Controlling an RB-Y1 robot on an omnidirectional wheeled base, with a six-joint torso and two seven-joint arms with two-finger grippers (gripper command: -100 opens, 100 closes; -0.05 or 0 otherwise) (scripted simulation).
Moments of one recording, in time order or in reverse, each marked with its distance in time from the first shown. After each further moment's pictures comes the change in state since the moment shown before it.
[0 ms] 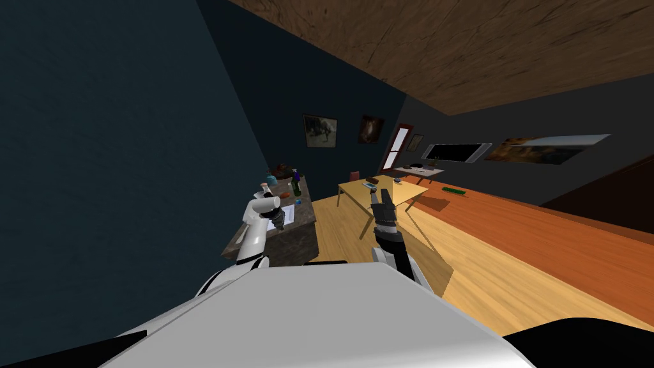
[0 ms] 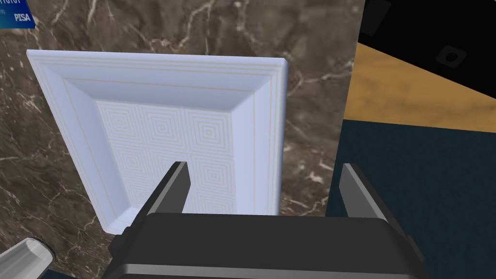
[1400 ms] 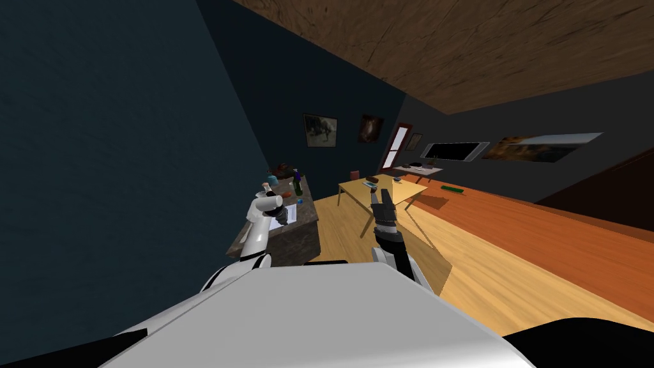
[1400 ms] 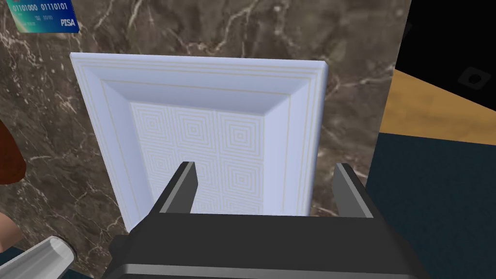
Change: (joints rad) left arm -0.028 -0.010 -0.015 0.030 0.019 -0.078 0.034; right arm 0.000 0.000 0.000 0.000 0.000 0.000 0.000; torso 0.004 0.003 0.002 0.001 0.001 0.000
